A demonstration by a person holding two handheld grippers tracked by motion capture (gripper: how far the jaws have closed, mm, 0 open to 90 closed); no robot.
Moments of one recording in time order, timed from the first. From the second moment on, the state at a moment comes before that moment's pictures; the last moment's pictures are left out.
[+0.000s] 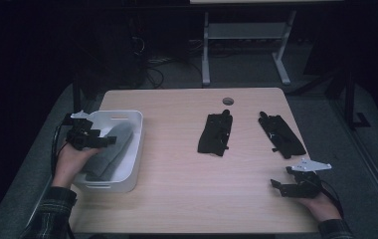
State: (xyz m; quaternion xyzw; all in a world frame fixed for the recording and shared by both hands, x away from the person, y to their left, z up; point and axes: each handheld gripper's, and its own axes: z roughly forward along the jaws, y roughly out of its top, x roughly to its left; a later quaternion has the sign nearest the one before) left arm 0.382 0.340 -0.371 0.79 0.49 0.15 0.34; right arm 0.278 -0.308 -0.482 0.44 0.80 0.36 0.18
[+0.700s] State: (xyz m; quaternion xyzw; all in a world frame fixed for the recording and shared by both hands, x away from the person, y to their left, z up) left arm 0.366 0.251 -0.351 0.81 0.39 0.11 0.41; right arm 0.278 -0.308 -0.483 0.44 0.80 0.36 0.18
